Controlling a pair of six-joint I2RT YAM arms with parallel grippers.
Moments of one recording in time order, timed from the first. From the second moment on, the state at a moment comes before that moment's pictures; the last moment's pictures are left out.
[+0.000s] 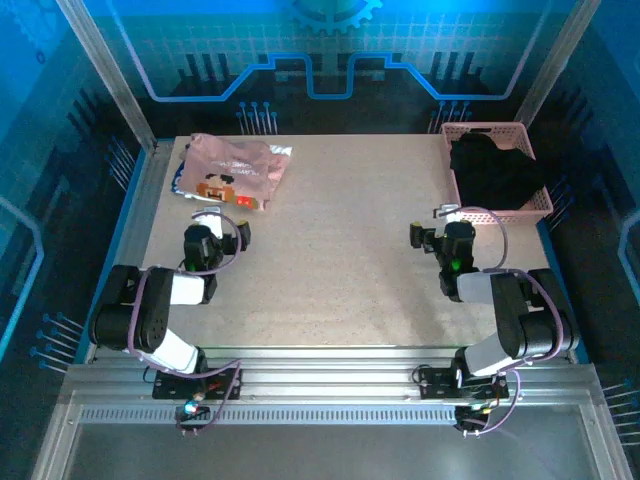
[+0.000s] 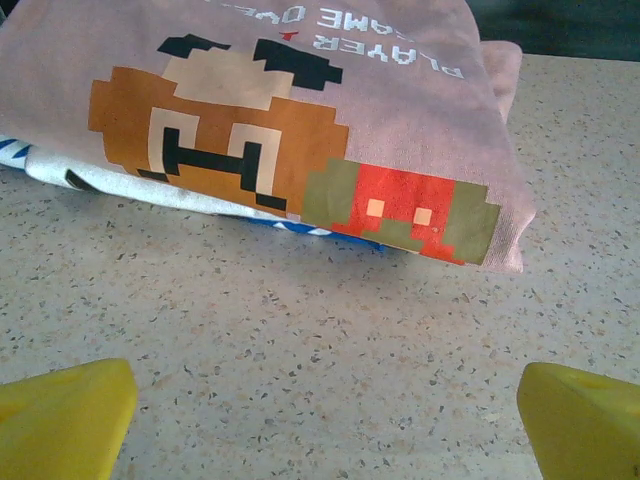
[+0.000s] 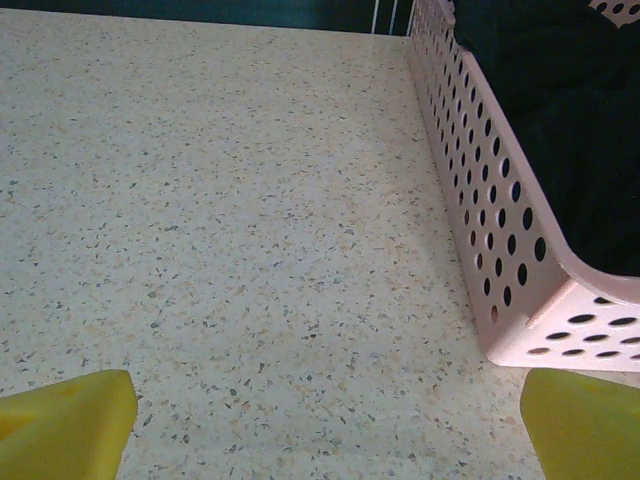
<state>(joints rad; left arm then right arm) -0.01 1.54 0.37 0.81 -0.03 -0.11 0.08 1.50 0.40 0.69 0.13 -0.02</state>
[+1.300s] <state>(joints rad) -0.03 1.24 1.08 -0.13 0.10 -0.39 0.02 1.41 1.39 -0.58 -0.03 0.32</state>
